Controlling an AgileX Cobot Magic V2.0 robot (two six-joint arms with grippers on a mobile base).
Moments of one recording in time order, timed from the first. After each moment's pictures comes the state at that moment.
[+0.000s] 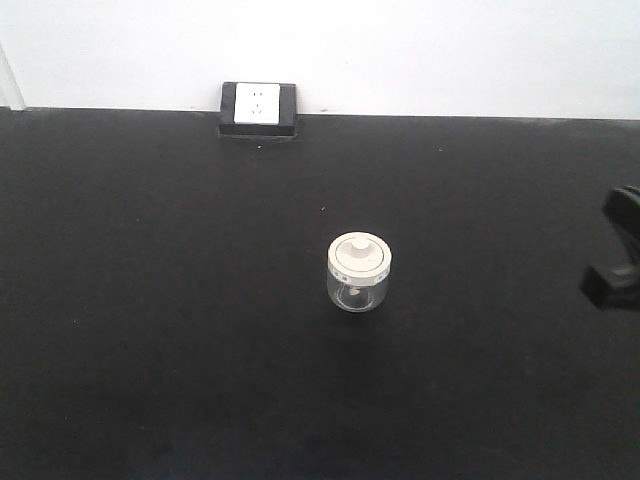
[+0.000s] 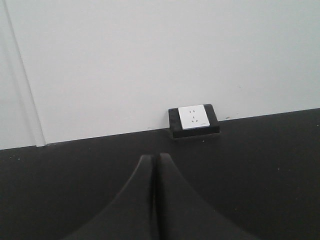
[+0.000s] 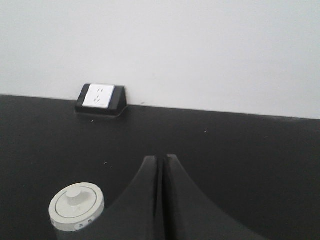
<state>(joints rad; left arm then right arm) -0.03 0.61 -0.32 0.20 -0.22 -0.09 0.17 0.70 -0.50 -0.72 -0.01 0.72</state>
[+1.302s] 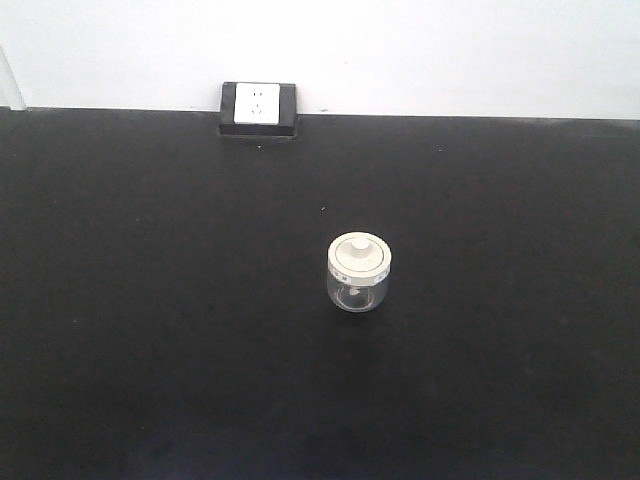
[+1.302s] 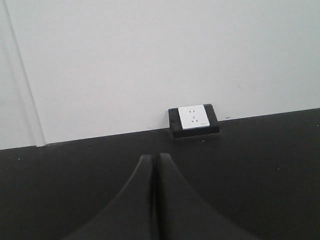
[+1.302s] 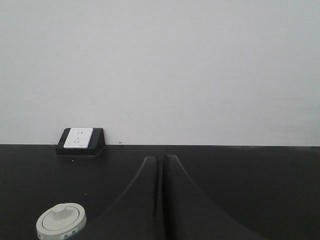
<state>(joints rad) -0.03 0.61 -0.32 0.20 -0.22 -0.09 0.17 0.25 -0.34 -0.71 0.14 0.72</state>
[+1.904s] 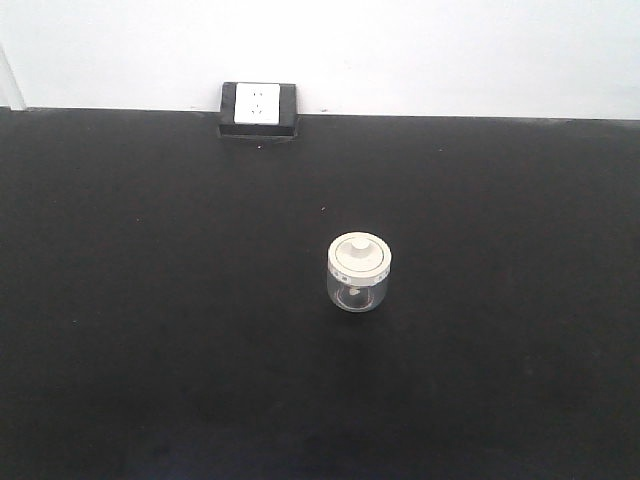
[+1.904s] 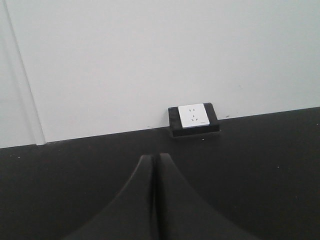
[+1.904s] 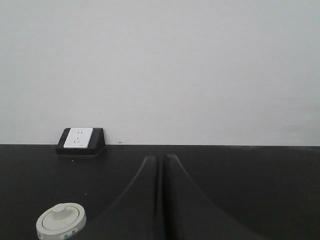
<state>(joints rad) -0.03 0.60 -0.31 0.20 -0.22 -0.09 0.17 0.25 -0.34 -0.71 0.14 0.72</state>
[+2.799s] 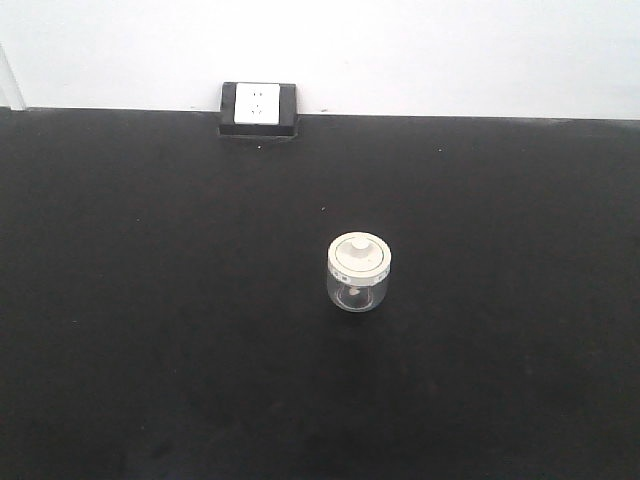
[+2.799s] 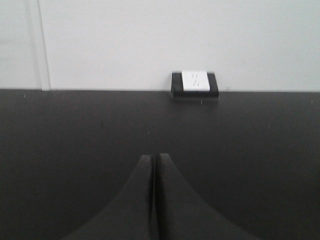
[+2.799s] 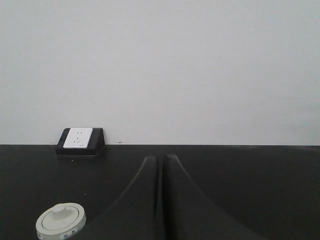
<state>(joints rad) -0.03 -0.01 0.03 0.06 0.11 -0.09 0.17 0.25 -0.34 -0.71 0.15 0.72</state>
